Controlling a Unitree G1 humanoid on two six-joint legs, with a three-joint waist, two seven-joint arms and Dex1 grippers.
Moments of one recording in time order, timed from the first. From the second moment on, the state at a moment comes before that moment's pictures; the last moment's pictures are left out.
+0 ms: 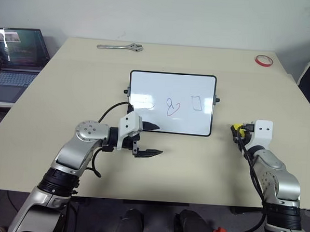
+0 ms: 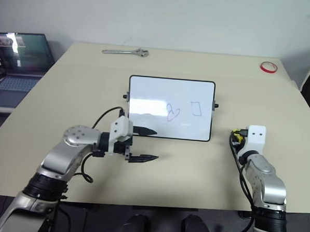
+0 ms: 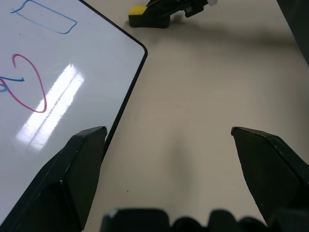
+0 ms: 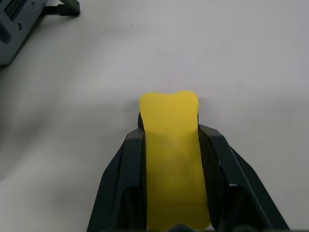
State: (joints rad) left arm -0.43 0.63 -0.18 -0.05 -0.28 0.25 -1.11; right arm -0.21 -0.35 -0.20 -0.19 0.28 0.69 0.11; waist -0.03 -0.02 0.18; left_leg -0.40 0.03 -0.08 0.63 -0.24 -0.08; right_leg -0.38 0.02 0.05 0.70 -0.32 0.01
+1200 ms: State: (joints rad) left arm -0.58 0.56 -0.15 -0.09 -0.27 0.54 -0.93; right arm -0.62 -0.33 0.21 -0.04 0.00 0.53 0.26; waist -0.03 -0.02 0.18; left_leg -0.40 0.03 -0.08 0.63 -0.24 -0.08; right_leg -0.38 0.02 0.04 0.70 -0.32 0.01
